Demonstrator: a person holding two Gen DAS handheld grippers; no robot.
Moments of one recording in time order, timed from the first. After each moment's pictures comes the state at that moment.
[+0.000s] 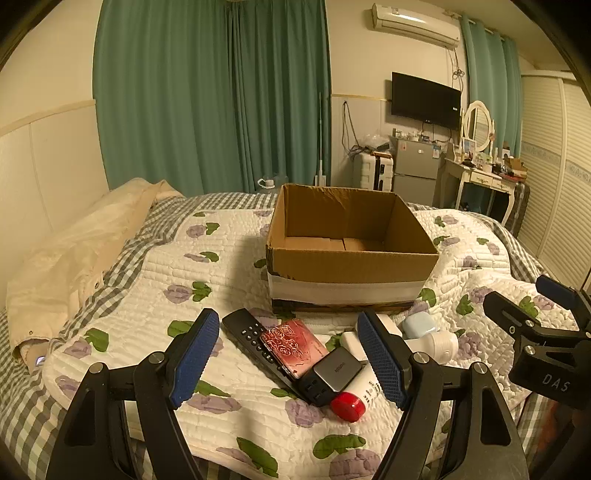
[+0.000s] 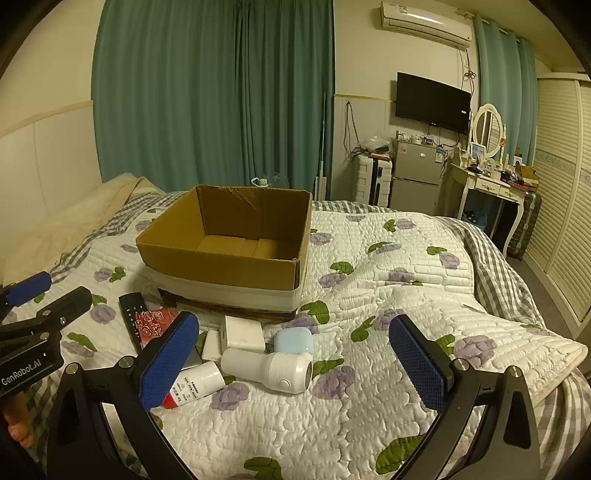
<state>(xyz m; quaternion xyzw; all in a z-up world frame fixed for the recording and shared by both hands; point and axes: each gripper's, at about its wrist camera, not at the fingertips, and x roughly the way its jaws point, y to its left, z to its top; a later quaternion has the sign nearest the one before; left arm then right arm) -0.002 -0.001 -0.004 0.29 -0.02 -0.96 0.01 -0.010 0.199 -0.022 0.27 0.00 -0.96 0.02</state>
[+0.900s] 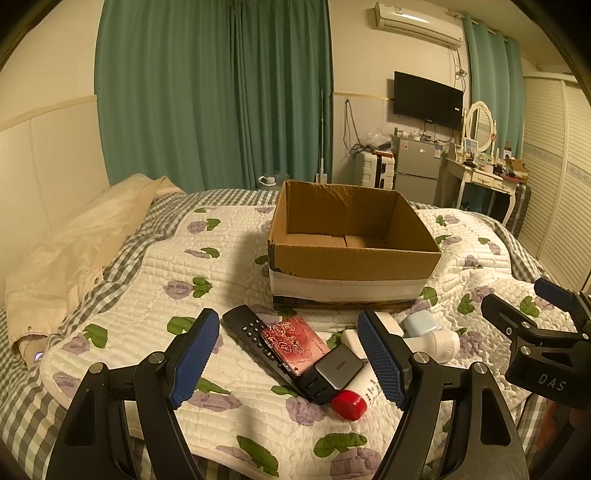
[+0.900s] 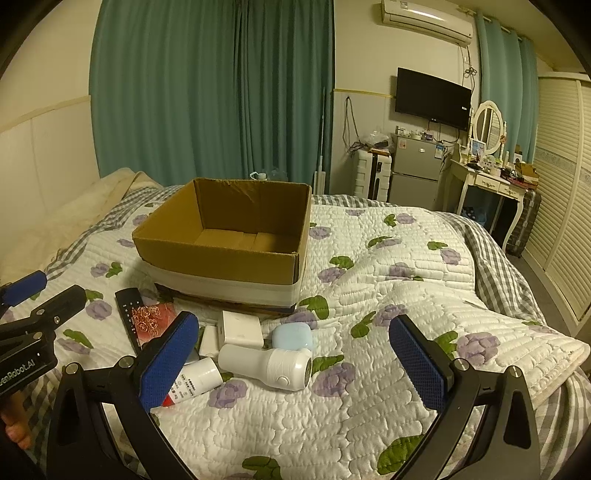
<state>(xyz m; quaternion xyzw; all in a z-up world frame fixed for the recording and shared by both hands) -0.003 -0.002 -0.009 0.29 -0.01 -0.96 0.01 -0.014 0.199 -0.030 0.28 0.01 -0.96 0.02</state>
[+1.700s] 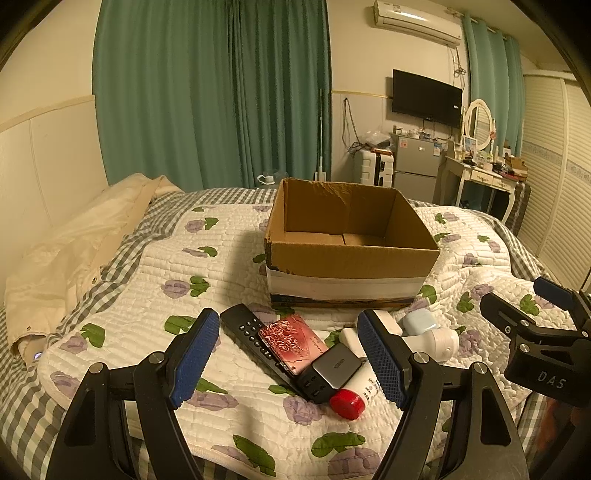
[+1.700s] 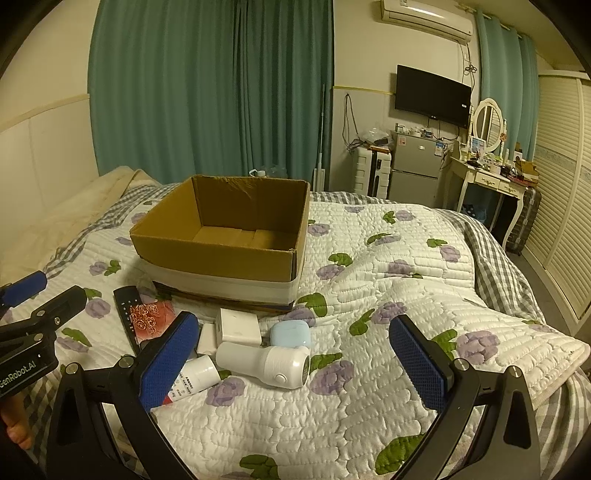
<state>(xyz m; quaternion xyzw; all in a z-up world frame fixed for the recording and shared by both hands) -0.003 0.000 -0.010 0.29 -0.01 -0.96 0.01 -0.017 0.200 -0.029 0.29 0.01 -0.96 0.02</state>
